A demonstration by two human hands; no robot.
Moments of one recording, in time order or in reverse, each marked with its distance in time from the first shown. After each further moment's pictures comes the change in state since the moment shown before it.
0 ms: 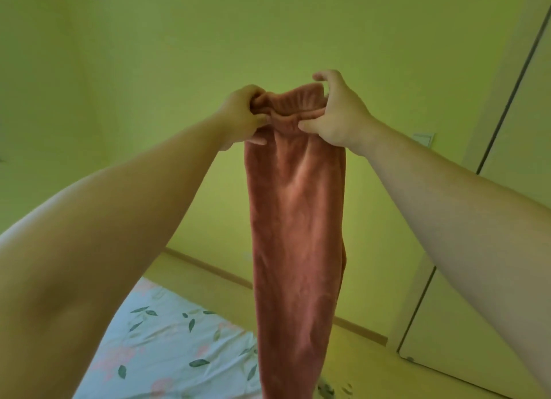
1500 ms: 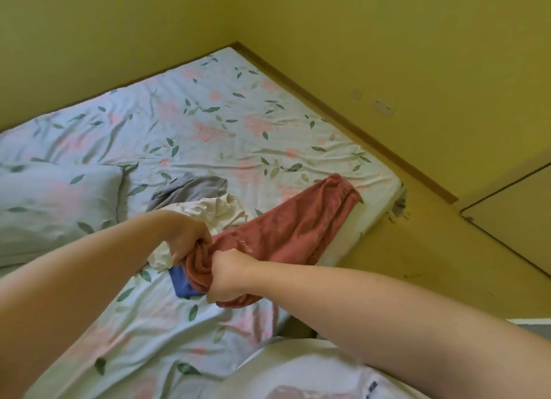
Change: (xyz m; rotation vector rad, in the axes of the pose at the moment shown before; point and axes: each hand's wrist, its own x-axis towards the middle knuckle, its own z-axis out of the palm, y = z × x) left_hand -0.809 -0.244 -0.230 0.758 -1.172 -0.879; right_hand -0.693 -0.296 0.417 -0.182 -1.556 -0.034
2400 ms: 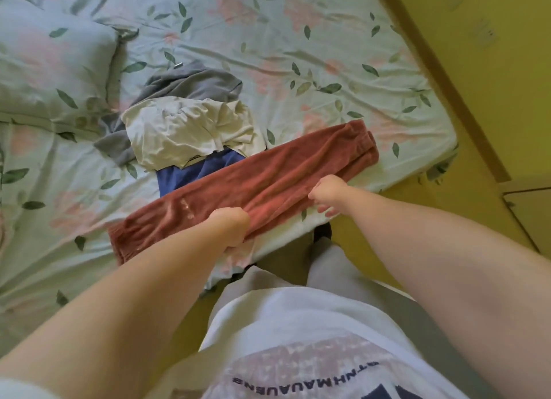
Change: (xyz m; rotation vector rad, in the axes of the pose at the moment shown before) left_hand 0.148 0.164 0.119 -0.250 -0.095 -0.119; right_hand 0.065 0.283 -0.004 0.544 -0.051 0.635
